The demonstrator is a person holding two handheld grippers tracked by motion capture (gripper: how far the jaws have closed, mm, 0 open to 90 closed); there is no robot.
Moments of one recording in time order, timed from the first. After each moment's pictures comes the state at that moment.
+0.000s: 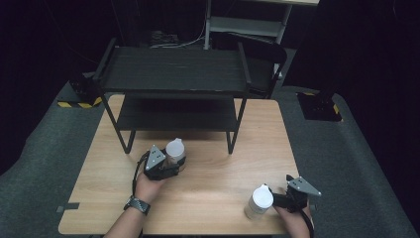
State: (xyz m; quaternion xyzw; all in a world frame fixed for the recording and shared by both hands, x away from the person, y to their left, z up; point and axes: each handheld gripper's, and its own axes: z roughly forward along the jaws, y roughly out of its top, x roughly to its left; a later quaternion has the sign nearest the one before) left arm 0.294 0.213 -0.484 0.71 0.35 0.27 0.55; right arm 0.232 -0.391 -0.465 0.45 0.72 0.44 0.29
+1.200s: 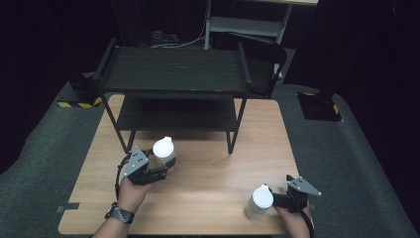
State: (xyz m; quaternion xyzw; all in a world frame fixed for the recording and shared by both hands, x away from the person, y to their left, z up) left arm 0.249 0.250 -0.442 0.68 0.33 0.28 0.59; right arm 0.232 -0.391 -0.465 0.45 0.72 0.44 0.29
